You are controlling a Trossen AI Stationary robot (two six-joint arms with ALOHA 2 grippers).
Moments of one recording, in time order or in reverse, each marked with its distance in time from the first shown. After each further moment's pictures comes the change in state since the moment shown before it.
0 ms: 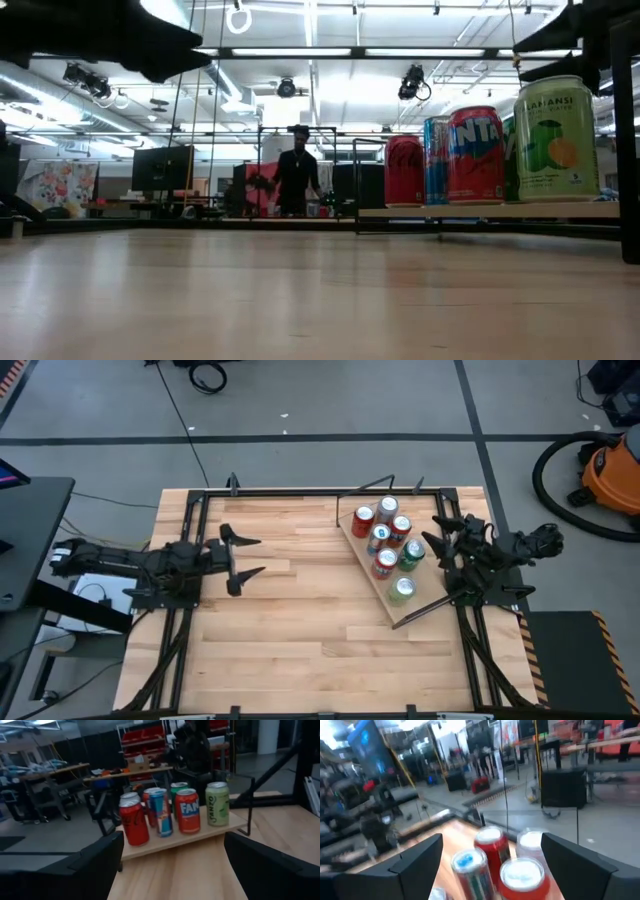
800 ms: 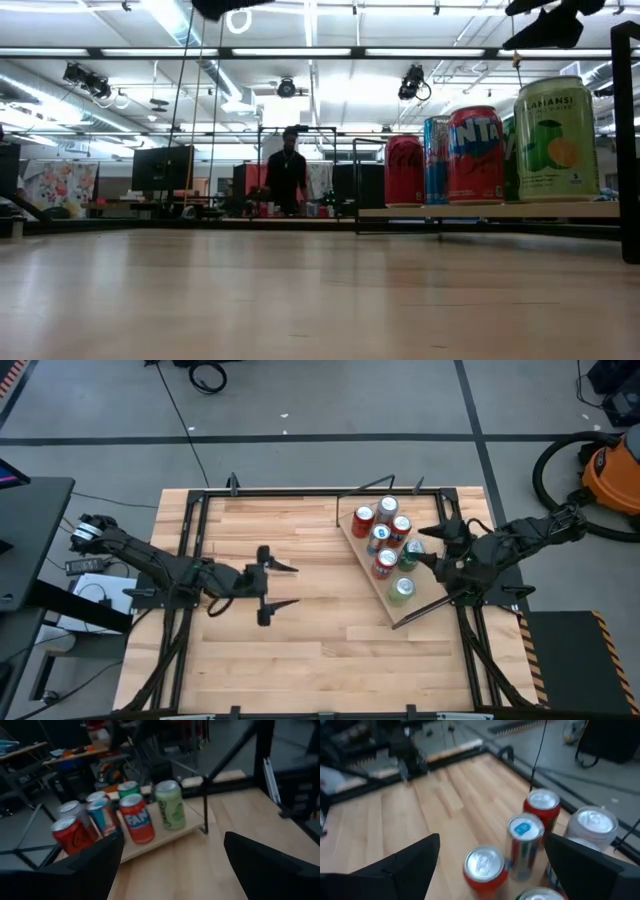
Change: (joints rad) left arm -0.279 0.593 0.508 -0.131 -0.166 -0.034; right arm 0.000 0.573 0.472 -0.453 -0.307 0.279
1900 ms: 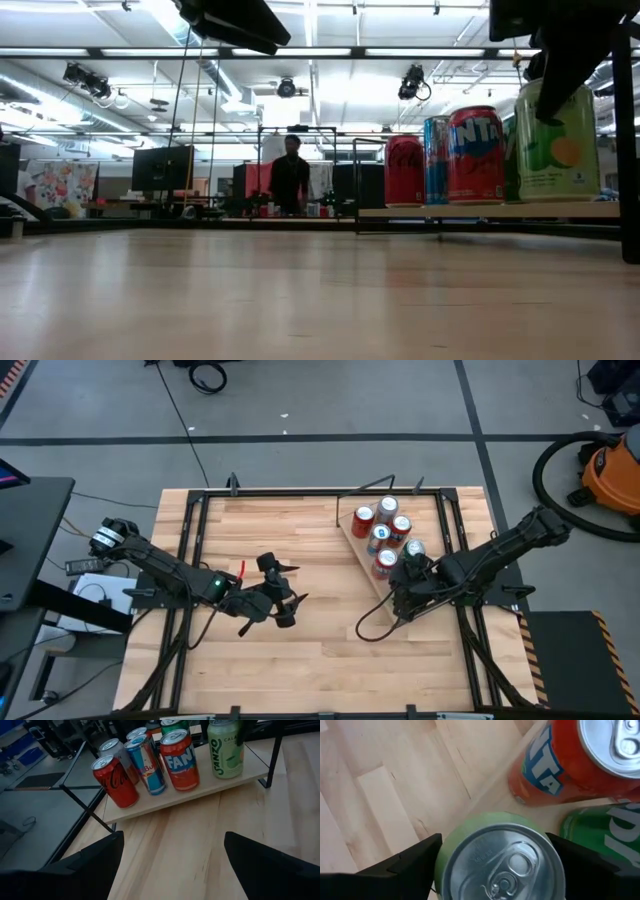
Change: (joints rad) left arm -0.066 0.250 0.196 -0.348 -0.373 -0.254; right arm 0.001 0.681 0.142 -0.248 -0.378 0.299
